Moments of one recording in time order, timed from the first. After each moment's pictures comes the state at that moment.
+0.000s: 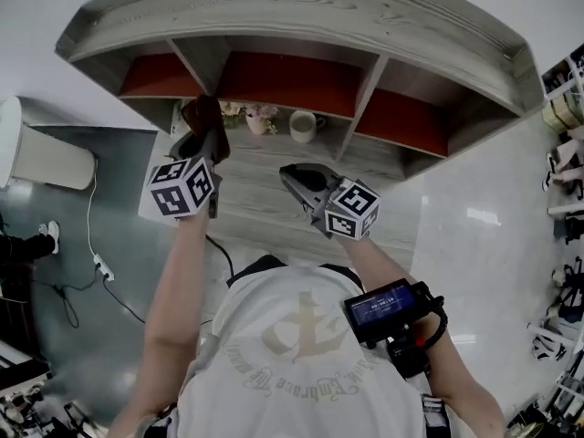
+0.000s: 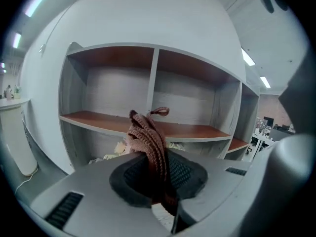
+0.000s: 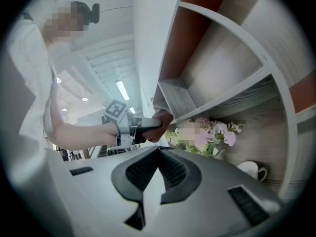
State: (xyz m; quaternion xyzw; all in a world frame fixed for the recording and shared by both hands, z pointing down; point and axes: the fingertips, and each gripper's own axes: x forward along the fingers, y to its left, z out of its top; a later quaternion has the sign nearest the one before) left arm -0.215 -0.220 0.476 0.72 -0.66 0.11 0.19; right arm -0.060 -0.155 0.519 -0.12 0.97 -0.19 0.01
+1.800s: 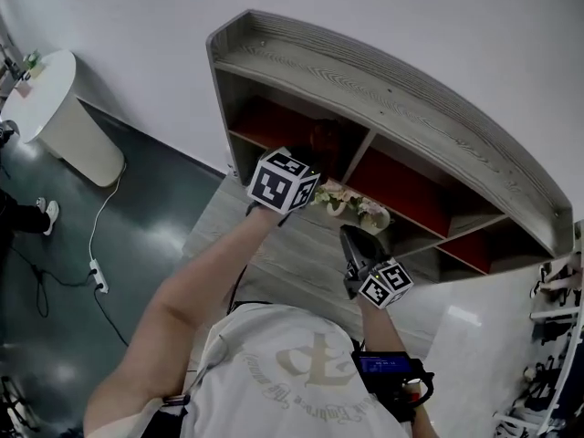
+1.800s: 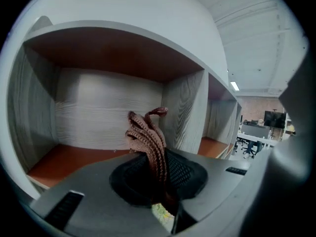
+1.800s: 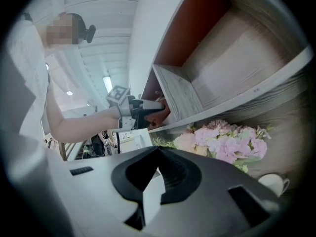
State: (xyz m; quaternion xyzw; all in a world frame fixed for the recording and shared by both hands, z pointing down) left arm -0.333 -0.304 0.413 0.83 -0.52 0.12 0.15; right arm -0.229 -0.194 0.507 -0.22 0.96 -0.17 0.02
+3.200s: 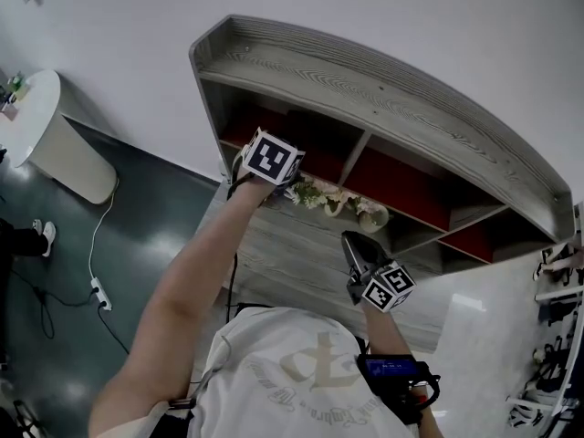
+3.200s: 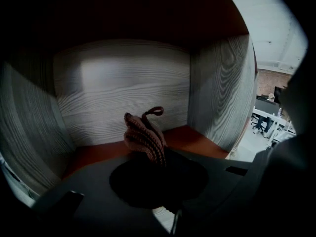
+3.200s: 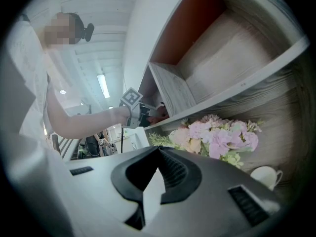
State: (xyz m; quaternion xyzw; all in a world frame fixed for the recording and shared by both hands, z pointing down) left arm -0.394 -0.347 0.455 0.78 -0.54 0.27 0.16; right arm -0.222 -0.192 0.520 -0.25 0.95 -0.18 0.01
